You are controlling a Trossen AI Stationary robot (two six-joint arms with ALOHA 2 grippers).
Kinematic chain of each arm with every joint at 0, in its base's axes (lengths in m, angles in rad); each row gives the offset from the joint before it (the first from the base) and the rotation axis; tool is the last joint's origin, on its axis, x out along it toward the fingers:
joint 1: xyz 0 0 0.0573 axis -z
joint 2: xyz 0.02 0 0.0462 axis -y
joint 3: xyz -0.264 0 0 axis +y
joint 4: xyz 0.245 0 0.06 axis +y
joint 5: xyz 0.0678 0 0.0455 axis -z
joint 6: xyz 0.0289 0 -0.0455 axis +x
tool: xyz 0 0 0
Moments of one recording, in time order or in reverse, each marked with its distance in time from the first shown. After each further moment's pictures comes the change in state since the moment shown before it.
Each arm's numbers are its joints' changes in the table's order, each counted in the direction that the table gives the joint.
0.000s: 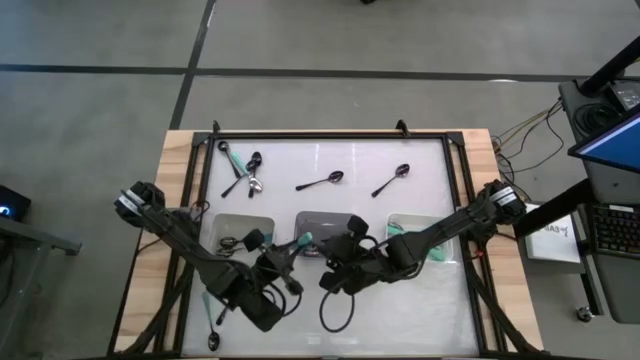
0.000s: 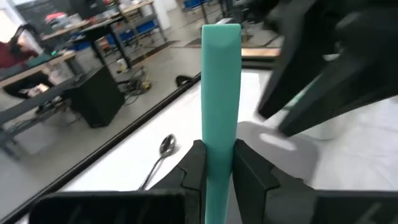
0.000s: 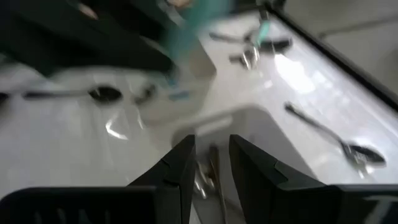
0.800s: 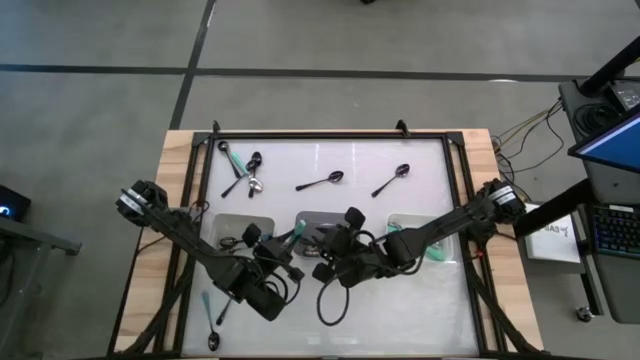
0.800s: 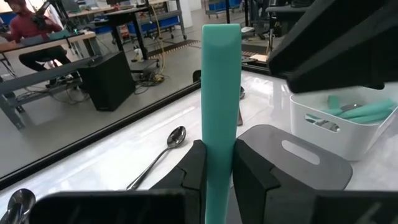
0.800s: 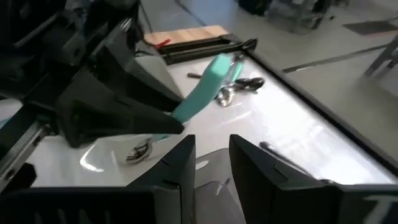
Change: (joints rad) left arm -0.039 0.000 0.095 -0.014 -0.044 -0.231; right arm 0.022 0.000 0.000 -0.122 0.118 -0.124
